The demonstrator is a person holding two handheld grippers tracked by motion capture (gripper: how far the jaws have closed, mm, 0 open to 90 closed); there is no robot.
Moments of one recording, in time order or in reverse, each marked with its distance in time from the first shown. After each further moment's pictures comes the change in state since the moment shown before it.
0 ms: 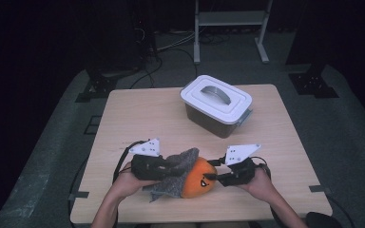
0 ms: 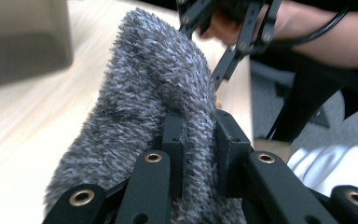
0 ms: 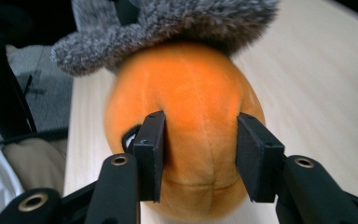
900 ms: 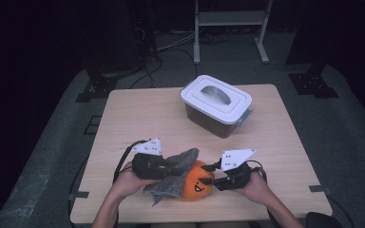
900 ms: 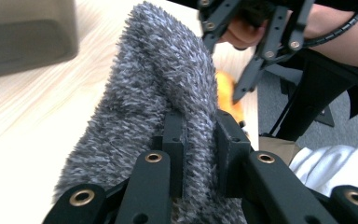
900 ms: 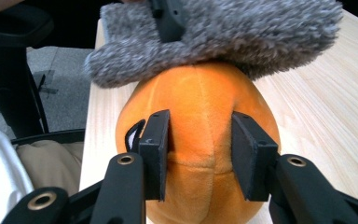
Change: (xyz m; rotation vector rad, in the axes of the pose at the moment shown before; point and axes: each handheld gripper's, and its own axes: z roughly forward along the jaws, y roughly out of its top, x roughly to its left) left arm 0.008 -0.007 0.003 0.057 0.043 -0.047; right arm 0.010 -0.001 0.012 -0.011 0.044 -0.035
